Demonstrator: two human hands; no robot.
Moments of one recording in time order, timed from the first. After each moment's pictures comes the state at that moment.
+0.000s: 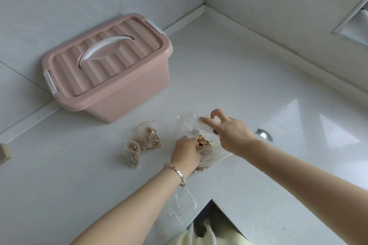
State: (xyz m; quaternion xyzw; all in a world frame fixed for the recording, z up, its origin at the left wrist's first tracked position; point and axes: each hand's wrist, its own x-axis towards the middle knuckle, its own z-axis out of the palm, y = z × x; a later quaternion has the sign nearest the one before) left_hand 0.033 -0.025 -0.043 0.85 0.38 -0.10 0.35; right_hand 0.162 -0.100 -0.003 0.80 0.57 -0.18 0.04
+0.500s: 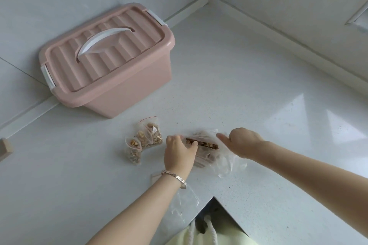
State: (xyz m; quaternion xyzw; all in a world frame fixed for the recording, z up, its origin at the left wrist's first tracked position) left_hand 0.021 -0.025 -0.049 0.76 0.55 -0.04 0.36; right_hand 0.173 -0.116 -0.042 0.81 0.50 -0.28 0.10
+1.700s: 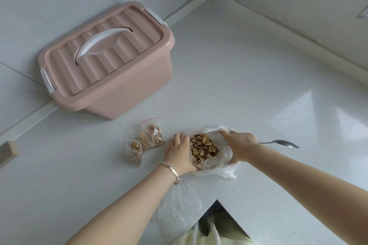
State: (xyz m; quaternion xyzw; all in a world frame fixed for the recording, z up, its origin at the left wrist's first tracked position) left_hand 0.017 0.001 -0.074 0.88 0.33 -0.26 0.25; right_hand 0.177 -0.109 -0.077 0.80 0.49 -0.31 0.15
